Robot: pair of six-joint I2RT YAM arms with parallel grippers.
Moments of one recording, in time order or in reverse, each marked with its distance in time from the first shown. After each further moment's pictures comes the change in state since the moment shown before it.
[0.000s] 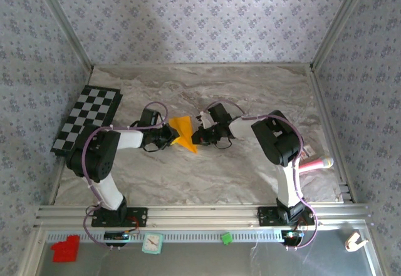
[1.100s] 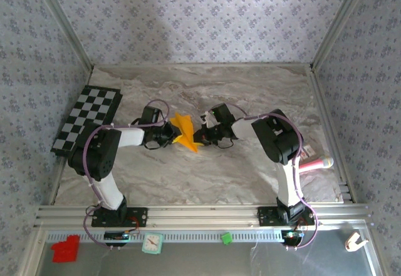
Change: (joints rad) left arm -0.003 0.017 0.052 -0.009 0.060 0.021; right arm -0.035 0.020 -0.032 0.082 -0.076 0.180
